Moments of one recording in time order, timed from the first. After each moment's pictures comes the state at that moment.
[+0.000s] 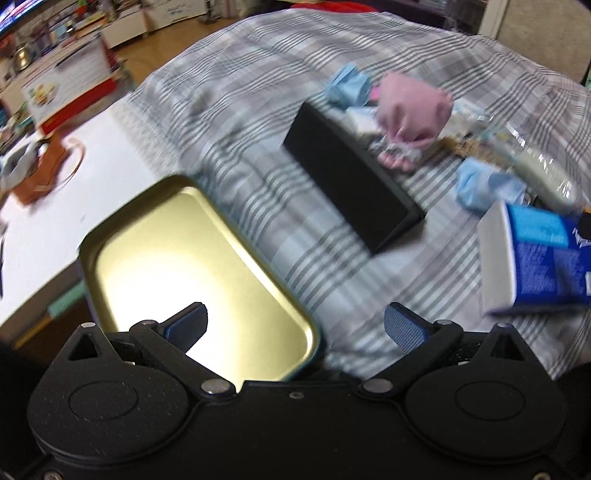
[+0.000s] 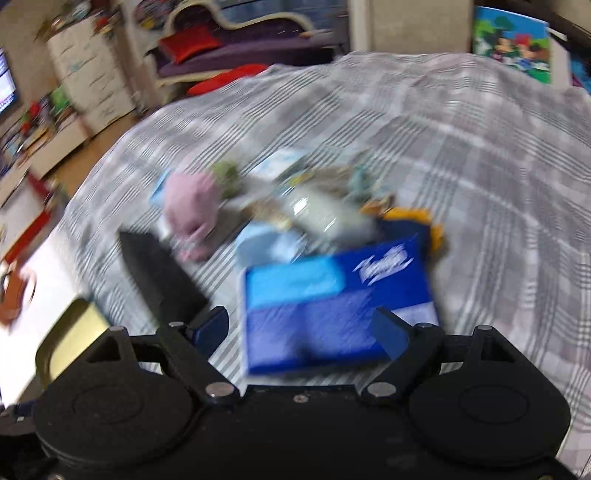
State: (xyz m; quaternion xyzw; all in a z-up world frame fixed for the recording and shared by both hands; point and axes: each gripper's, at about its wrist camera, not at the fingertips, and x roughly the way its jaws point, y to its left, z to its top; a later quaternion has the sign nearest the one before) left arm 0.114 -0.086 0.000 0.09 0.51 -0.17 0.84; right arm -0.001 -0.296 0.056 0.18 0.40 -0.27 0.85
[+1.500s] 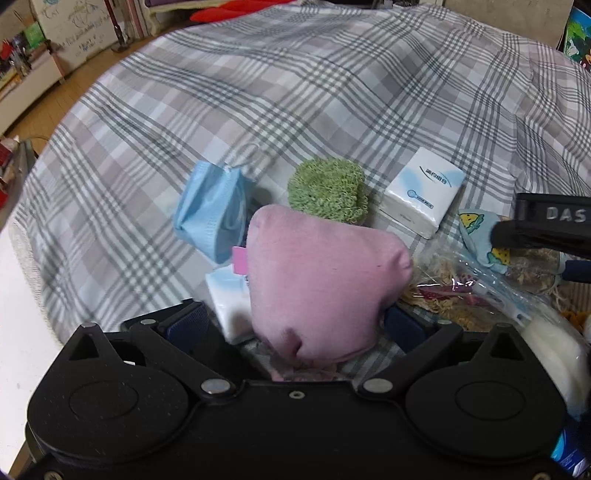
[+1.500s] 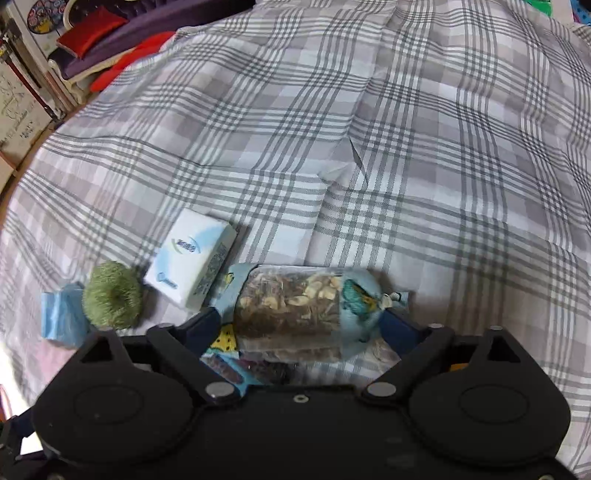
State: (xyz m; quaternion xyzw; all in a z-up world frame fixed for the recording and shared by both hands) left arm 0.263 -0.262 -0.022 0.16 0.51 -0.26 0.80; right arm 0.183 -0.448 -0.019 0.25 0.48 -0.34 0.77
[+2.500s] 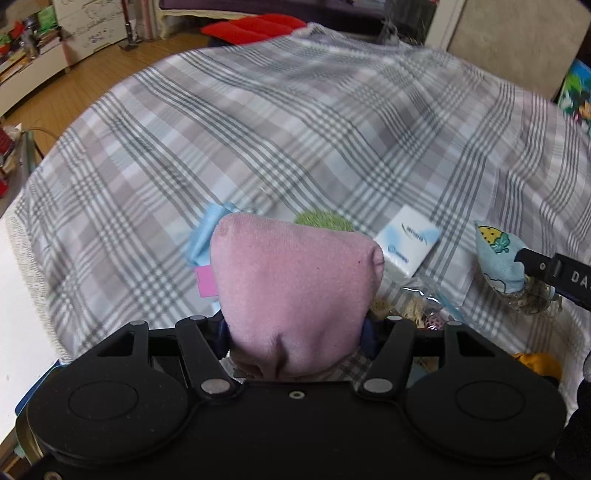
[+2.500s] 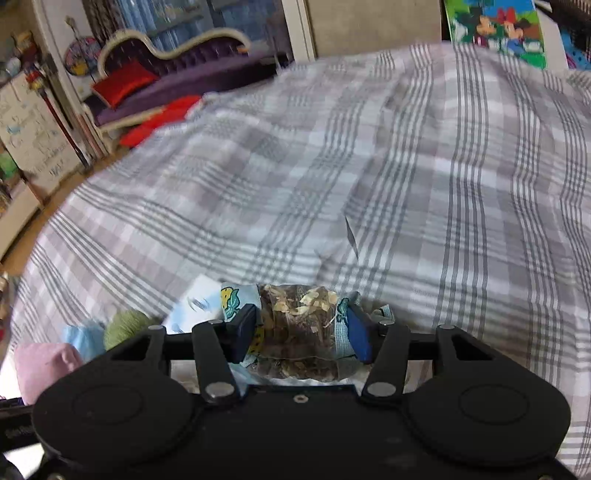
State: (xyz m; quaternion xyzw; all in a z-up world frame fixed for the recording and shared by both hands) left arm 0.272 -0.242 0.032 0.09 0.50 -0.26 0.82; right arm 0.139 -0.442 0.036 0.22 0.36 -0.32 0.85
